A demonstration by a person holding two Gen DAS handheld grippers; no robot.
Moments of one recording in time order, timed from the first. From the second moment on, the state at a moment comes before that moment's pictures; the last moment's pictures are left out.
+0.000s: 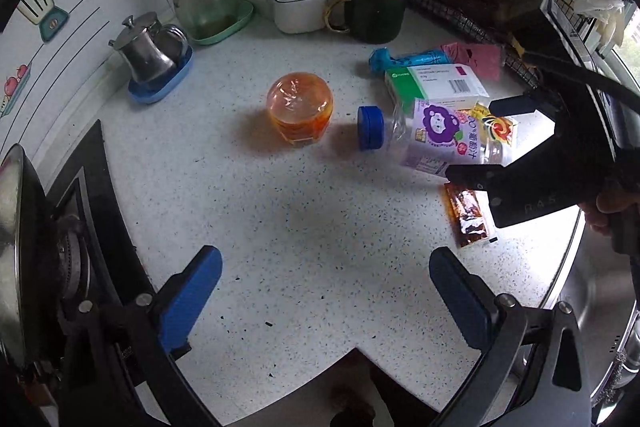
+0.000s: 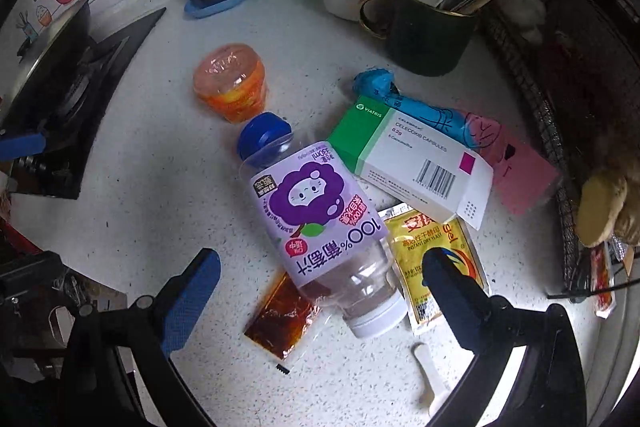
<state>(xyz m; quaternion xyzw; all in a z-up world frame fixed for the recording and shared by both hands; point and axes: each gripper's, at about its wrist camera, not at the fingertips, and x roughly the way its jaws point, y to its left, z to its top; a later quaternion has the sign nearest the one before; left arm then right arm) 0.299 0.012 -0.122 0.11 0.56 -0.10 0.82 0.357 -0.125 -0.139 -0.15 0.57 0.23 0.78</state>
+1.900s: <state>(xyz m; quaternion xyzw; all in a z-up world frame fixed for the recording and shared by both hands) 0.415 -0.069 -0.206 0.14 0.59 -0.17 0.78 0.302 -0.229 -0.129 0.02 0.57 0.15 0.81</state>
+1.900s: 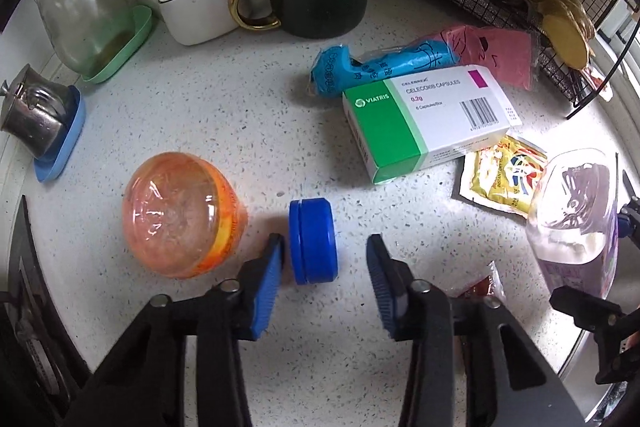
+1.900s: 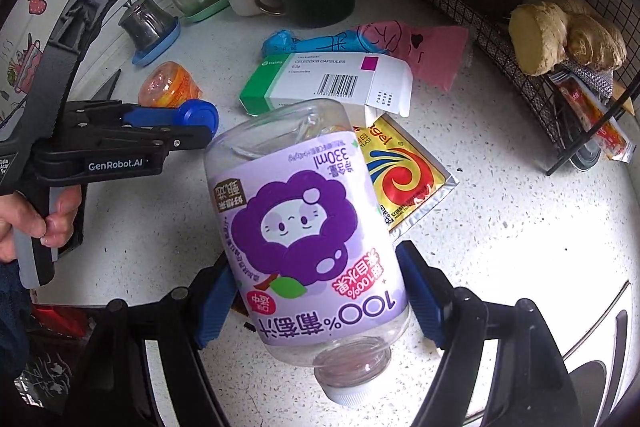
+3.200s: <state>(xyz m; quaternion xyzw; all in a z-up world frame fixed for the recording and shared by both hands) 0.151 0.084 -0.082 0.13 0.53 -0.20 0.81 0.134 -0.105 -0.039 -0.02 0.53 0.20 0.82</state>
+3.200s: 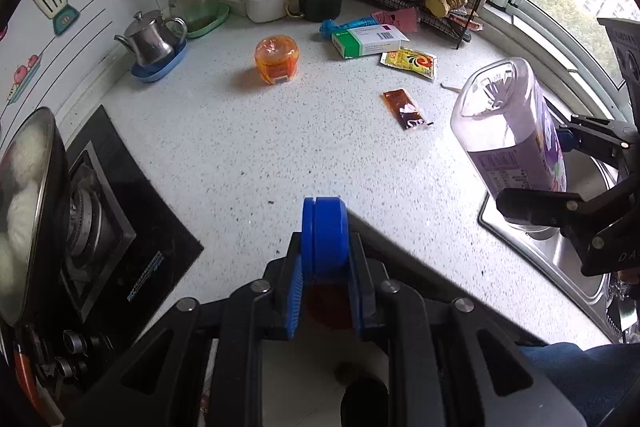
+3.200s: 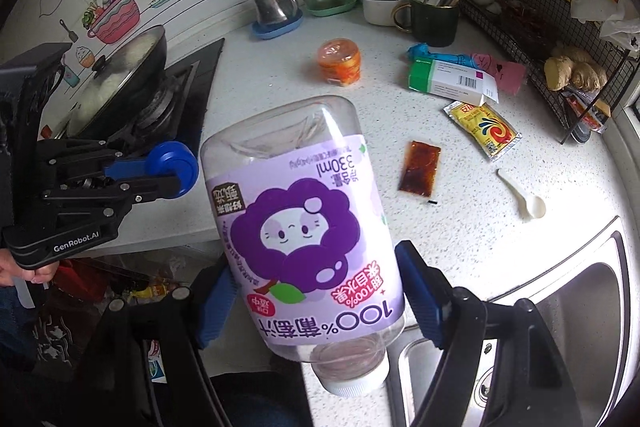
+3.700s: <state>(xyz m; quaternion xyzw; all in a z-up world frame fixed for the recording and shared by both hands) 0.031 0.179 -0.107 0.12 0.54 -0.21 0.81 0.023 -0.020 -0.060 -0.02 0.53 0.21 0.82</state>
